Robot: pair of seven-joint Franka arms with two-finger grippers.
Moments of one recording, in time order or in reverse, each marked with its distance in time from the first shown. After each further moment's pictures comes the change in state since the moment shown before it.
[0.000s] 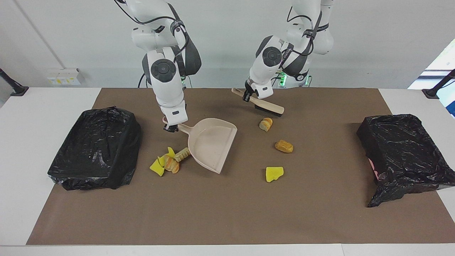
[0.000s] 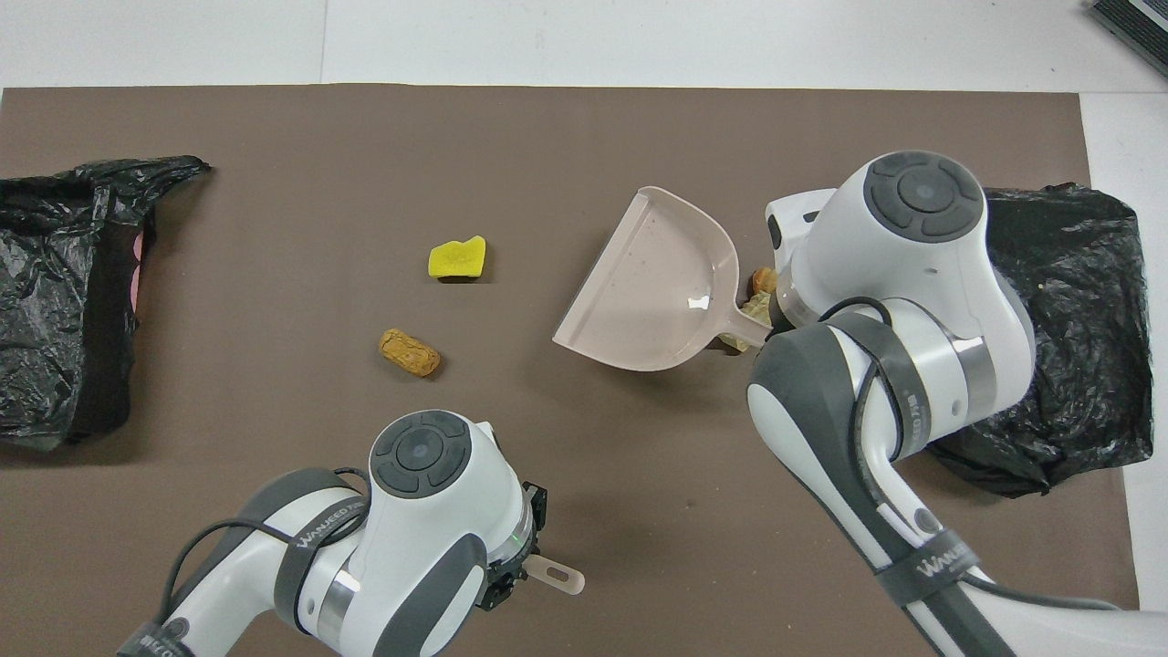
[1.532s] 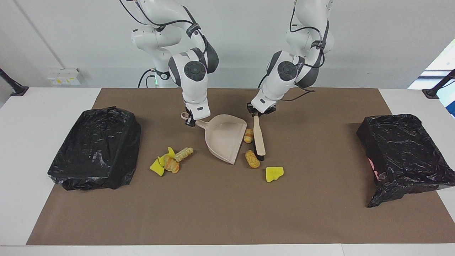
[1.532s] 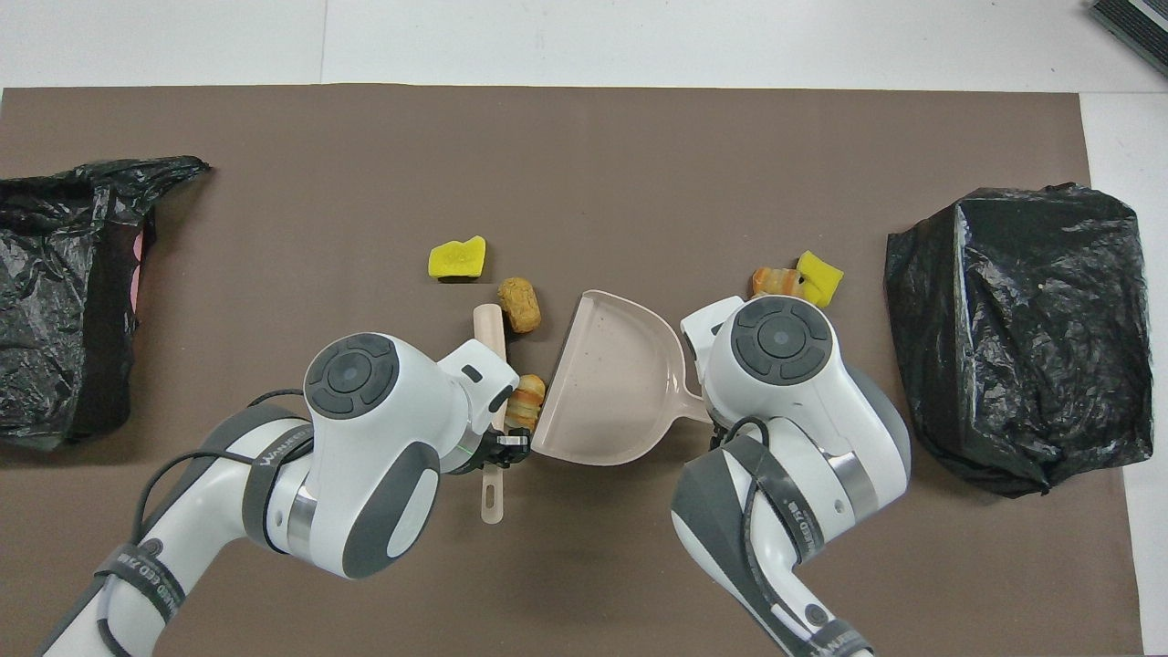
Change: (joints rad) left arm 0.107 0.083 -0.011 0.069 0.078 0.050 1.320; right arm 0.140 -0.038 0.005 -0.153 -0.002 0.084 0.176
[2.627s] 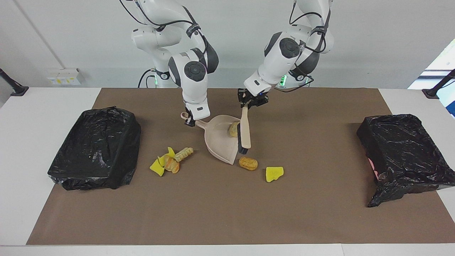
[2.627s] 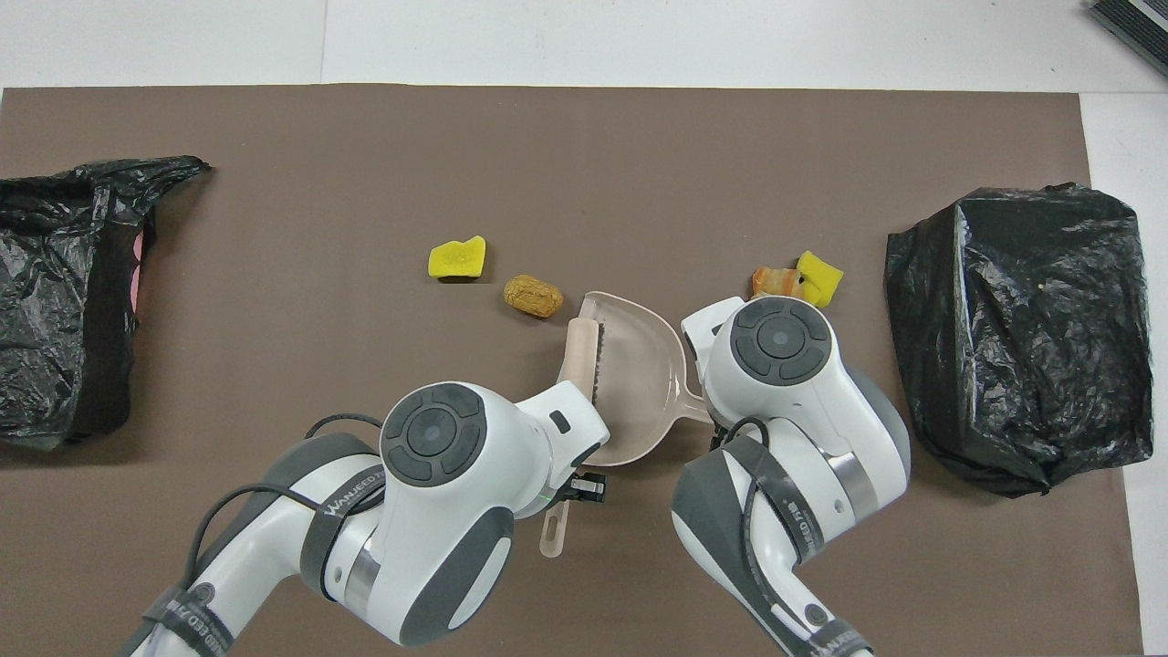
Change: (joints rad) left arm 0.085 -0.037 -0.015 0.173 -0.056 -0.067 0.123; right arm 0.001 0.000 -0.002 -0.001 -0.004 0.000 0.004
